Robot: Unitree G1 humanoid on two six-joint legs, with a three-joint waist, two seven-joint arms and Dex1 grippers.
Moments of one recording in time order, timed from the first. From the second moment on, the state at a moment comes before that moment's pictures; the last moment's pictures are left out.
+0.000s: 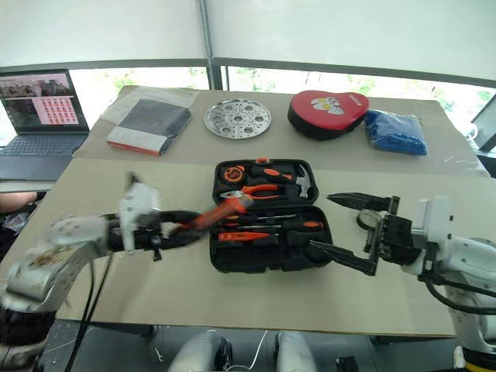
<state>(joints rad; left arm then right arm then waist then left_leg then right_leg) -0.45 0.75 -0.21 -0.40 -0.47 0.62 -1.10 0.04 -0.82 -0.38 -0.41 0.73 0.15 1.15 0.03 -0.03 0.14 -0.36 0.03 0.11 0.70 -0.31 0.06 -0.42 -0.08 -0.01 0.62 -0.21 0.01</state>
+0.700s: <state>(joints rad) -0.67 0.65 -0.60 -0.30 -0.16 0.77 -1.07 0.20 -0.75 -0.45 -0.43 0.75 0.12 1.20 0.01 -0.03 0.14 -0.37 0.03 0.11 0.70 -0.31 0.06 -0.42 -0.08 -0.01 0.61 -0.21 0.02</state>
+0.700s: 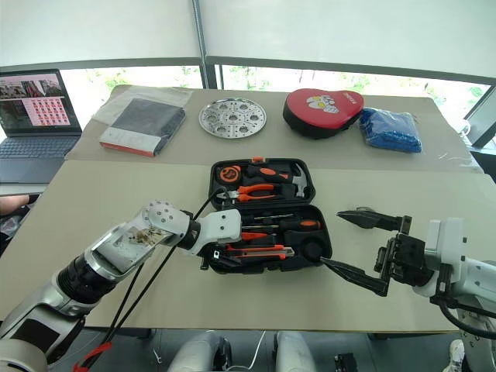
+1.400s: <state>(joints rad) -0.44 0.52 -0.24 -0.11 -0.36 0.34 -1.22 0.22 -0.69 -0.45 -0.33 0.72 0.04 1.23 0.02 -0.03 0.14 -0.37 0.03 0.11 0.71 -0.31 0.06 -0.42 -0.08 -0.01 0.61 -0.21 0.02</state>
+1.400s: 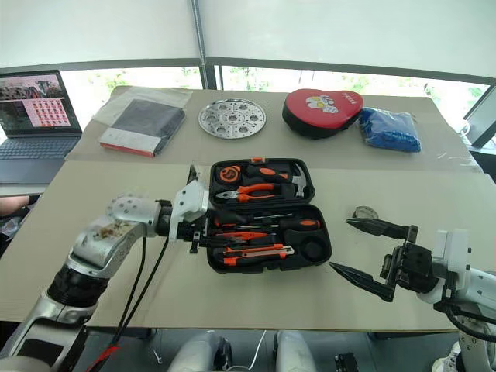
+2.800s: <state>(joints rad) -0.33 0.51 -0.01 -0.12 -0.47 0.28 -1.21 0.41 -0.58 -0.65 -0.13 0.63 -0.12 1.14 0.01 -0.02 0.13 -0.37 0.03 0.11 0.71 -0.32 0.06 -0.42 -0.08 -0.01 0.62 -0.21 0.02</state>
